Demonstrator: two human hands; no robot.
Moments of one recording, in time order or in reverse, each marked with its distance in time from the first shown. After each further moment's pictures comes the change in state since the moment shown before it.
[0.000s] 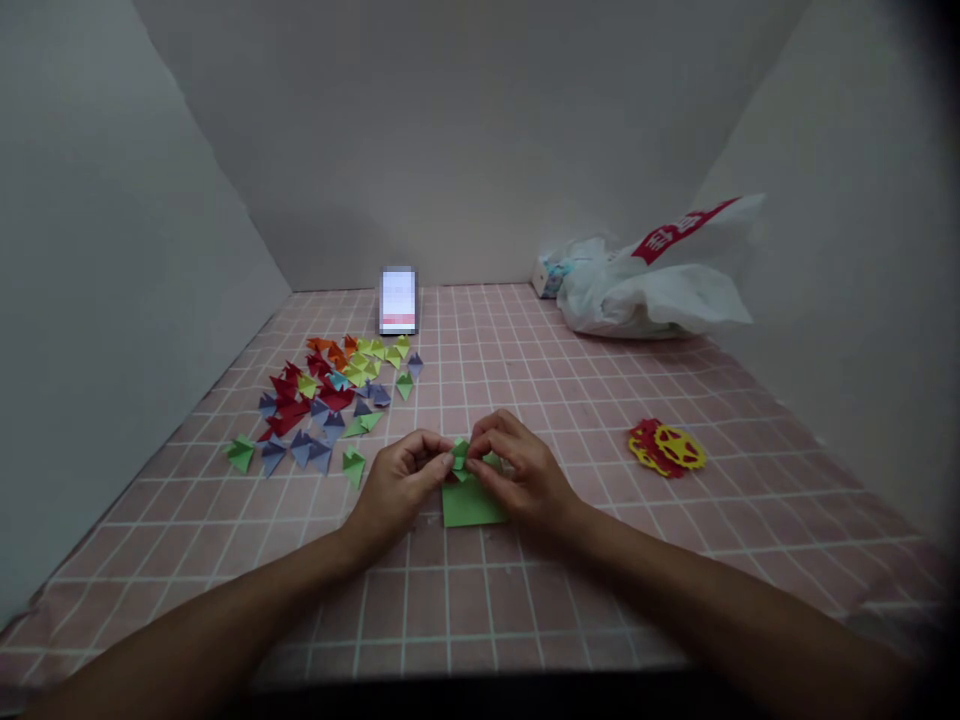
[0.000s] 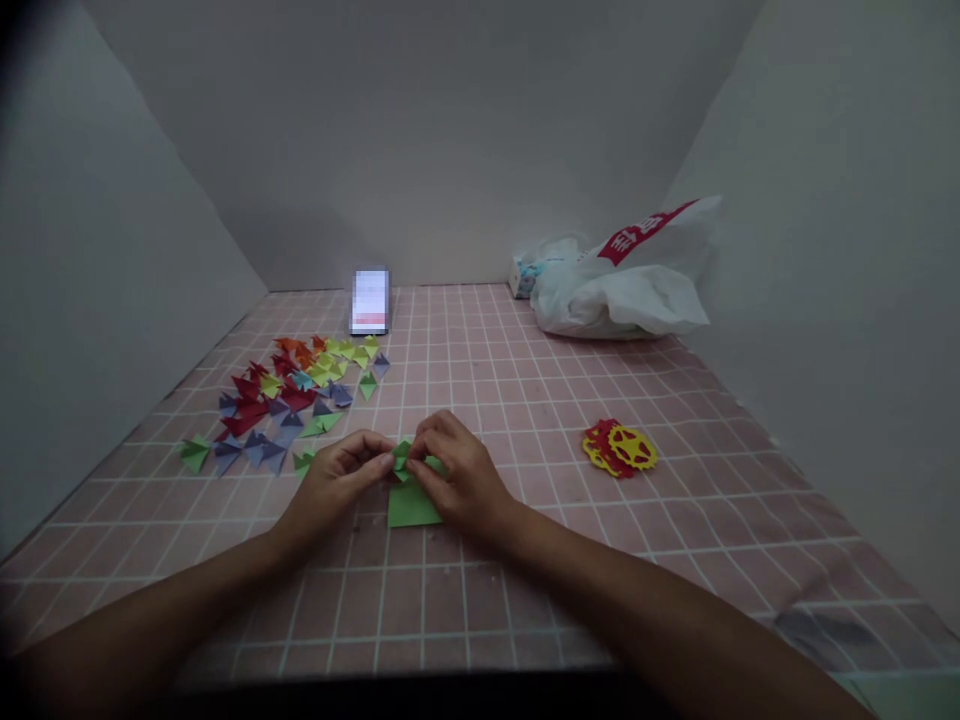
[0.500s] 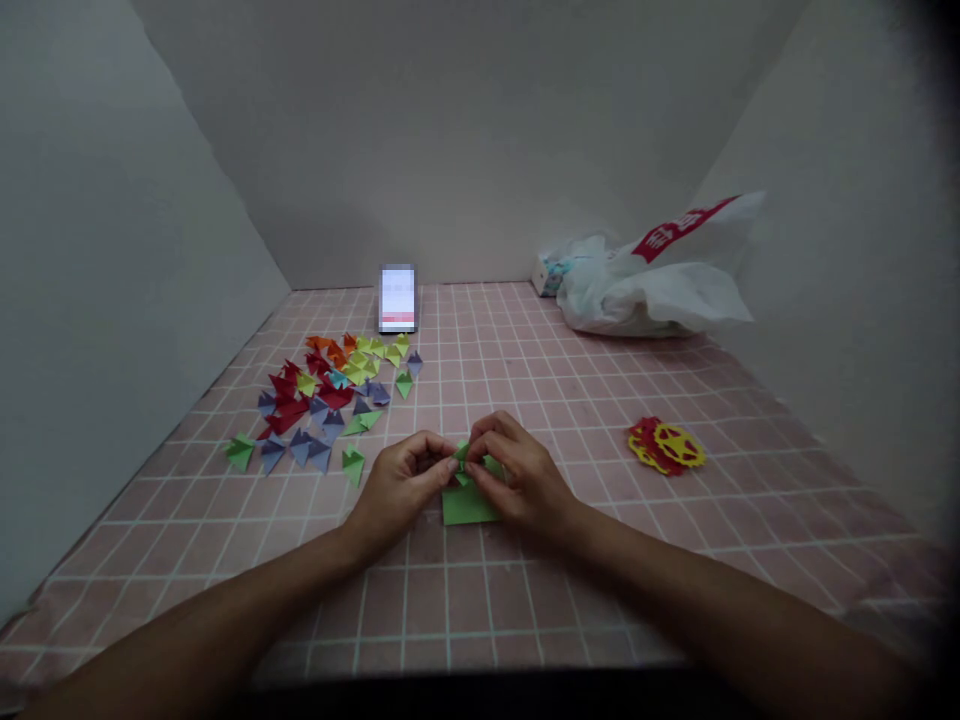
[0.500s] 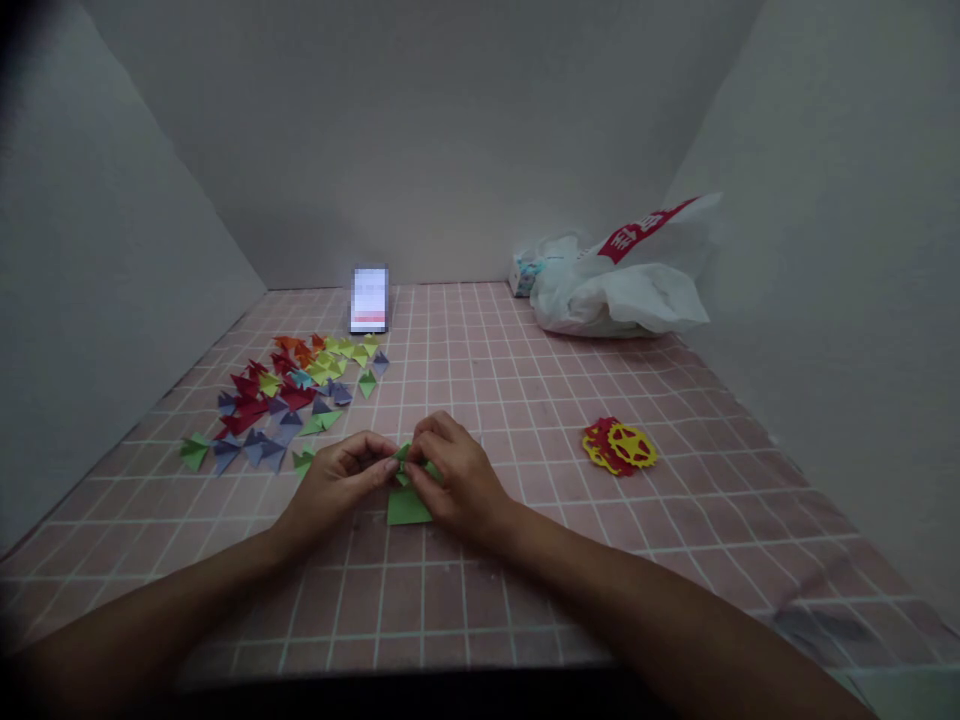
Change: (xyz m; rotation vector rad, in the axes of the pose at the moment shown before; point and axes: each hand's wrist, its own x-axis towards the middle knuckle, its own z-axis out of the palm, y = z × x) left_hand -0.002 0.001 0.000 0.074 -0.025 0.029; right_hand -0.003 -0.002 0.003 -0.082 -0.022 -0.032
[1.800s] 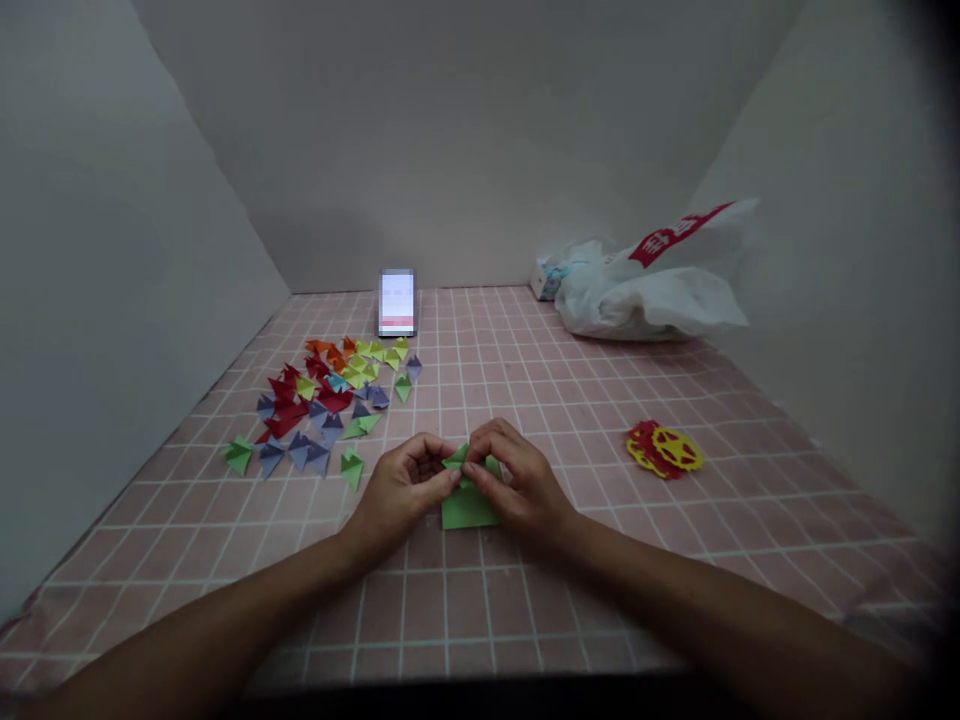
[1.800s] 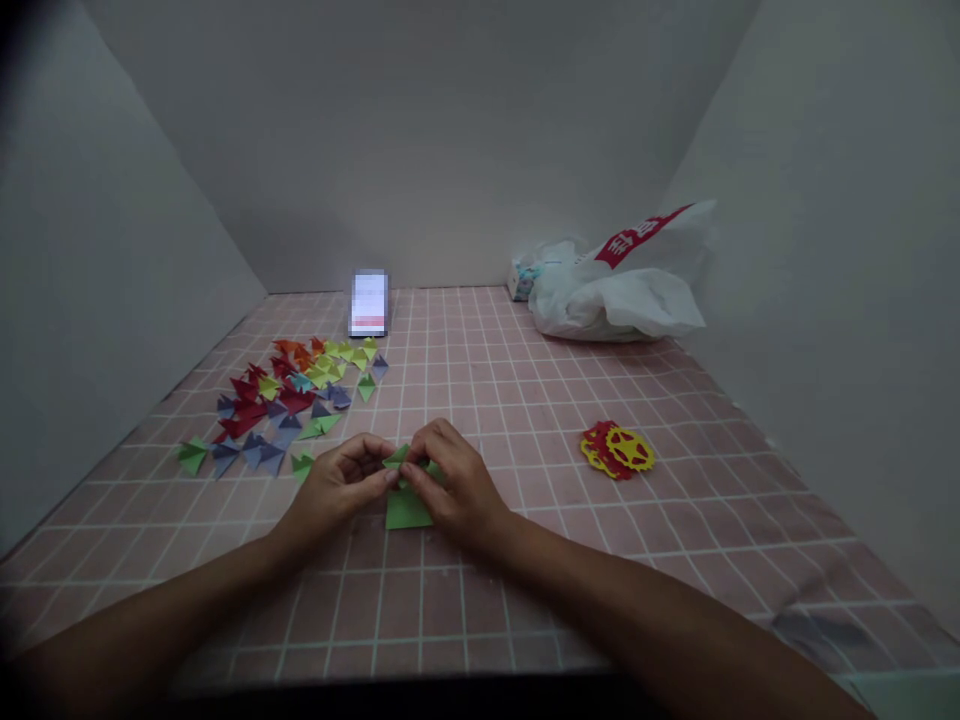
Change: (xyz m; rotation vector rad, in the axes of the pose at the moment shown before) left_hand 0.000 -0.003 0.003 -0.076 0.029 -0.004; right_hand -0.002 0.000 0.004 0.128 0.051 0.058
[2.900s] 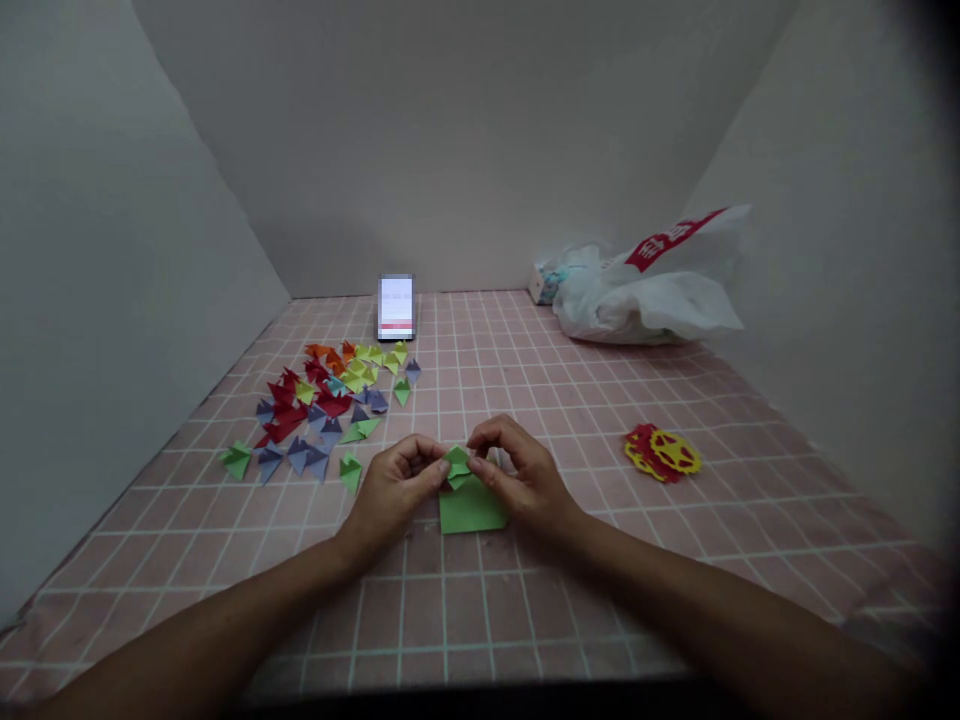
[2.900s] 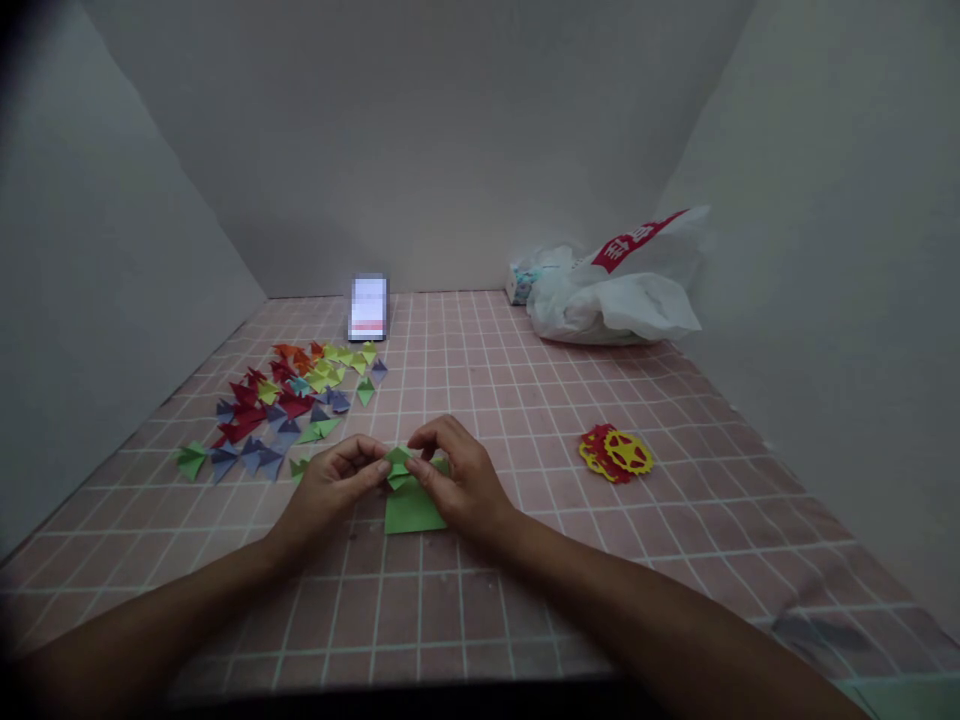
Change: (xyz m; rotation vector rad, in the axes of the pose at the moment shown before) left_hand 0.002 0.004 -0.003 -0.037 0.026 -0.043; right_hand 0.002 0.005 -0.006 0.063 0.028 0.064
